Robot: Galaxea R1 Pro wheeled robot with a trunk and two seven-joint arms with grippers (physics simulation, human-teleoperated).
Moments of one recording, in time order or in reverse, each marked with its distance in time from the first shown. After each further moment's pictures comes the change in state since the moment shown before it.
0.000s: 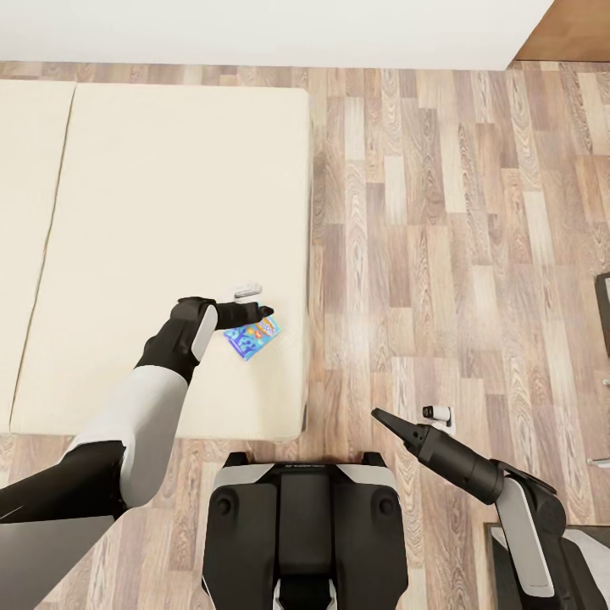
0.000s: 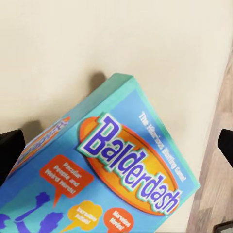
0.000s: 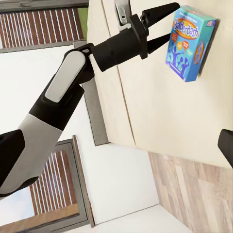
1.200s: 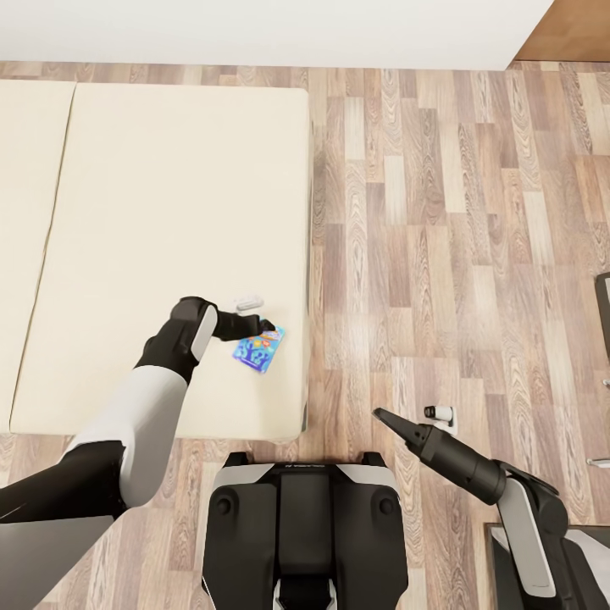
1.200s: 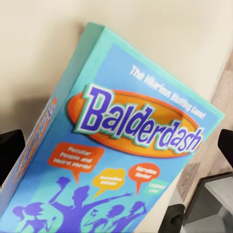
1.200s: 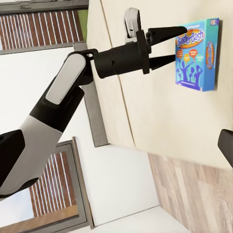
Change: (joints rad) left arm 0.000 0.002 -0.001 0.004 -0.002 0.212 -0.004; right arm 0.000 0.000 -0.009 0.000 0.000 0.000 0.004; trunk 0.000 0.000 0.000
